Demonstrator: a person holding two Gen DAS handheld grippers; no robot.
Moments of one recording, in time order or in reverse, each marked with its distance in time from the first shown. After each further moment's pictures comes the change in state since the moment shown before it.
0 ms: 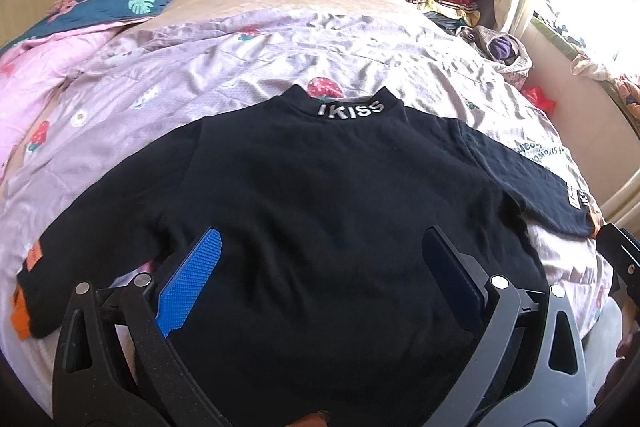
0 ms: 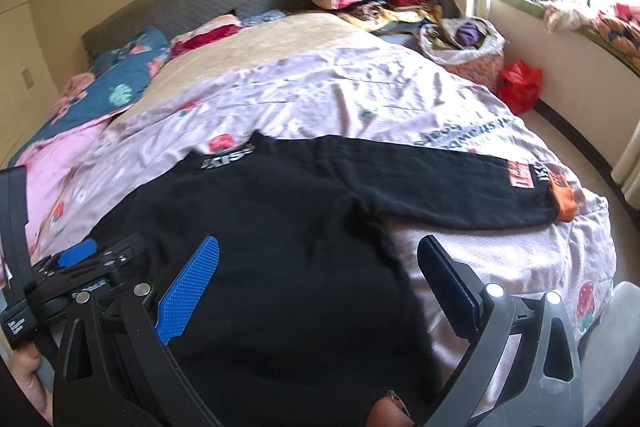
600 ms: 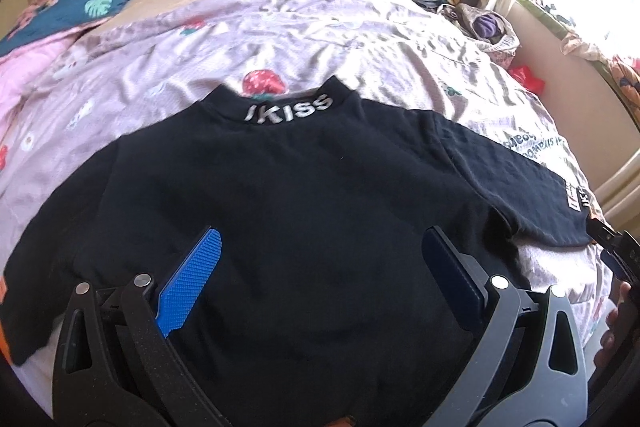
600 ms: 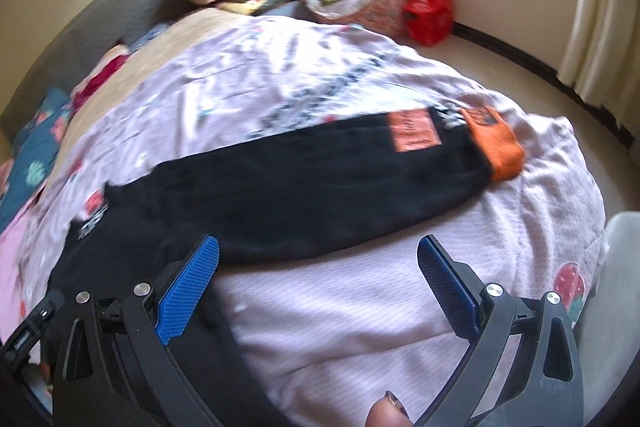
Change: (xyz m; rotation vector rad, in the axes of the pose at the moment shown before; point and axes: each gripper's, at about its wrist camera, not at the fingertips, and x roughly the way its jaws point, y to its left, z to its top) left arm 0.057 -0.057 0.023 0.064 0.053 -0.047; right arm 0.069 -0.163 0.003 0.350 0.088 -0.202
